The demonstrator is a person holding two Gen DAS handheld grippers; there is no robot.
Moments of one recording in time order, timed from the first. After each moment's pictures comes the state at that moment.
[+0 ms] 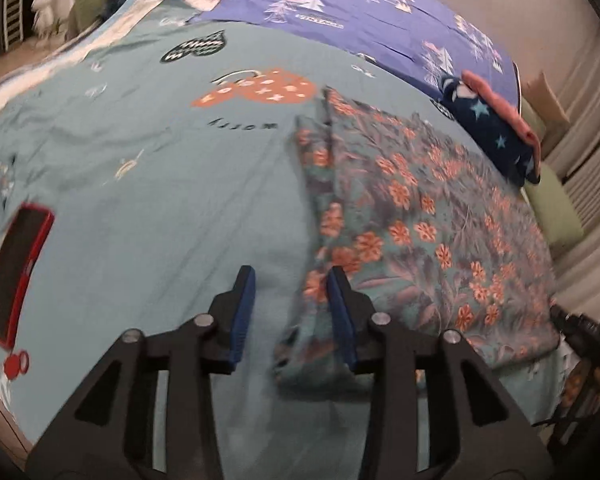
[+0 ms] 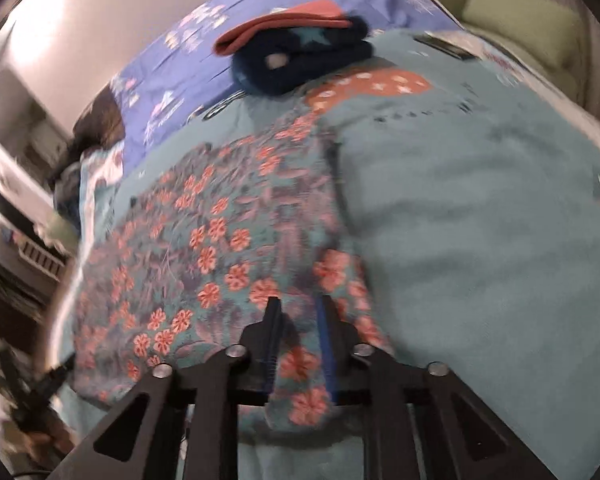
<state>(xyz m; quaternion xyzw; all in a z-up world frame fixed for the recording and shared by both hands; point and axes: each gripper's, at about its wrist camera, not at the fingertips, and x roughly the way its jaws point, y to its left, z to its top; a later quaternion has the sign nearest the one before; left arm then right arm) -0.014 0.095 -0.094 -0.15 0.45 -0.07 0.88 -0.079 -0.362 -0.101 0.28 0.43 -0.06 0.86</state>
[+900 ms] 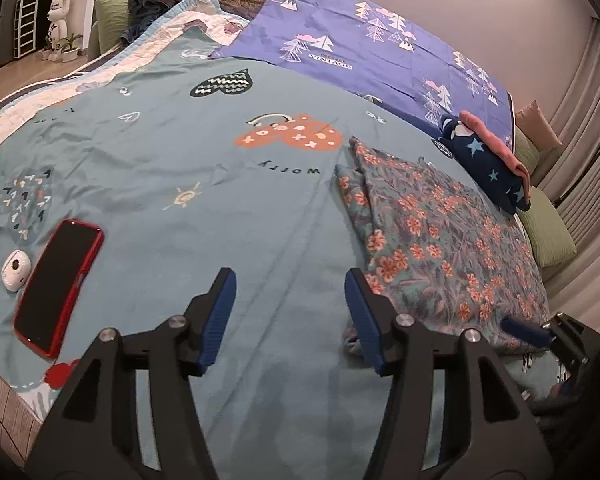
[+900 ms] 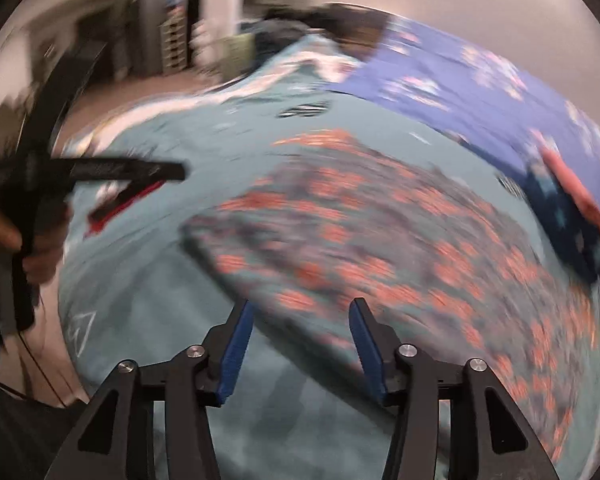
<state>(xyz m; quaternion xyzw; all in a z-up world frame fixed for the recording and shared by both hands) -0.050 0.145 -0.075 -0.15 0.39 -0.06 0.90 -0.073 -0.027 -0.087 -0.22 0.39 0.22 0.87</state>
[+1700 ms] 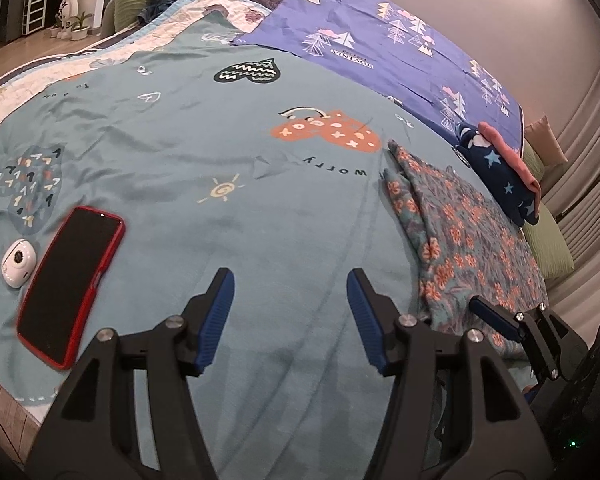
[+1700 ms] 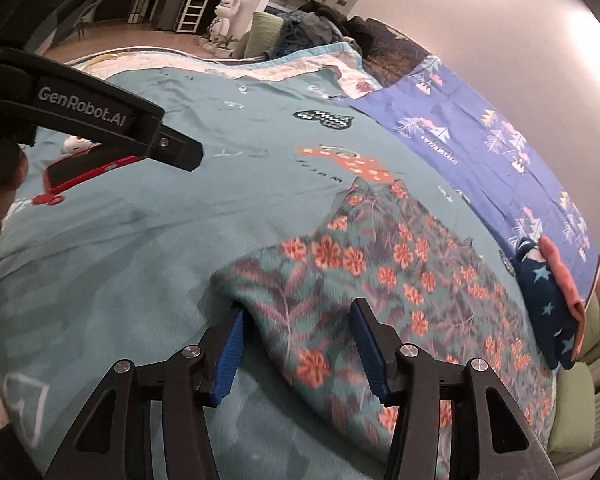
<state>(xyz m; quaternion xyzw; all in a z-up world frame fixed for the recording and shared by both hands) -0.034 0.191 -0.096 -0.18 0.41 -0.06 0.89 -0.042 0.058 -0.126 -0.31 0.34 0.15 0.87</state>
